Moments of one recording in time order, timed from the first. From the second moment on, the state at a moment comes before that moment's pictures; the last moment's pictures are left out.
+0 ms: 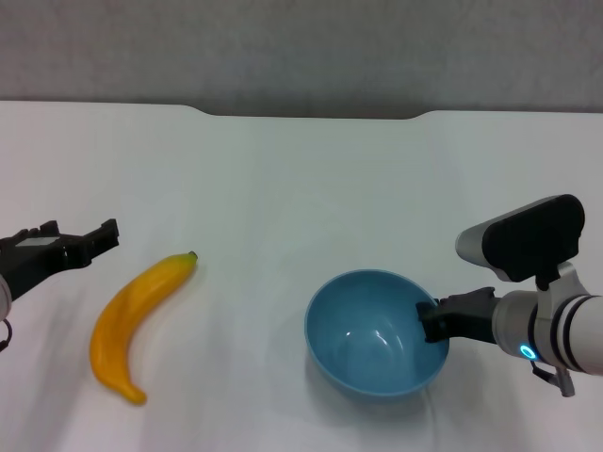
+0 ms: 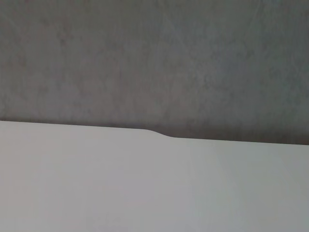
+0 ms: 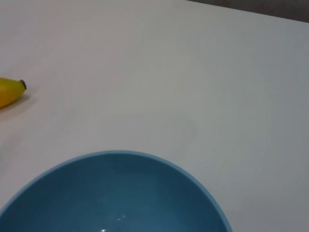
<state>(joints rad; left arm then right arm) -0.03 -2.04 -1.55 -1.30 2.01 -0.36 0.70 0.35 2.01 1.19 1.16 -2.55 0.54 -0.14</state>
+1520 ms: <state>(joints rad) -0.24 -2.04 -1.48 -1.01 2.23 -0.38 0.76 0.17 2.01 1.27 1.45 -2.65 0.50 -0.18</state>
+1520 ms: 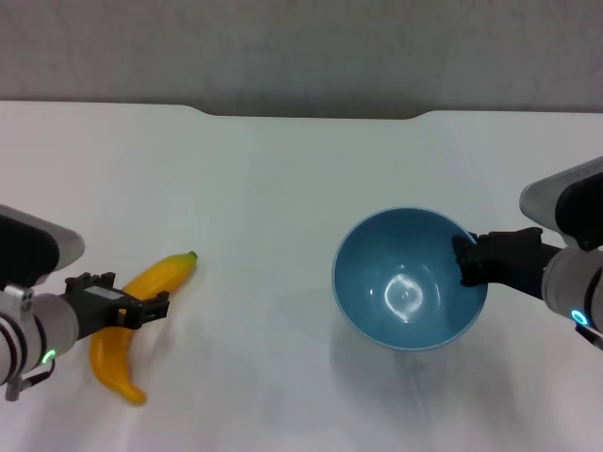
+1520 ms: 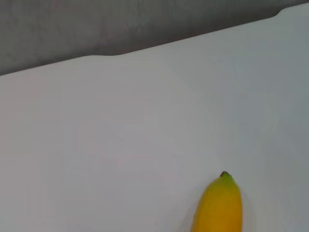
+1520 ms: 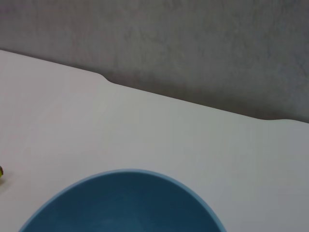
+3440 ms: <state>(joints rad) -0.19 -2.04 -1.54 -1.18 2.11 -0.44 0.76 0.15 2.01 1.26 1.43 -2.65 0.47 -0.19</state>
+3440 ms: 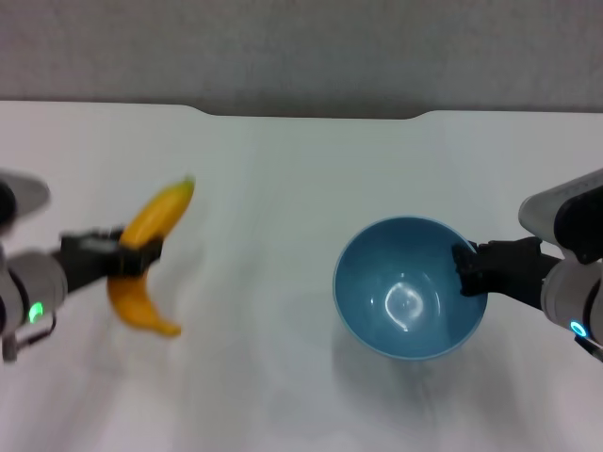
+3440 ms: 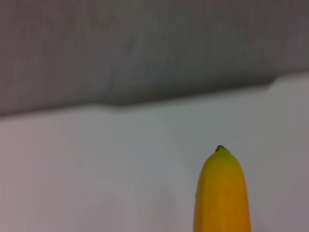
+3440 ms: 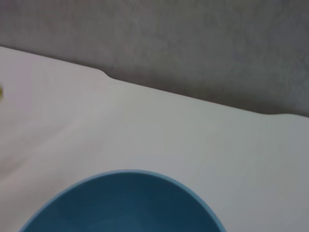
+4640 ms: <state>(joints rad) -0.24 -2.04 -1.49 -1.08 1.19 -0.85 1.24 0.23 2.01 1.14 1.41 -2.52 0.36 -0.19</state>
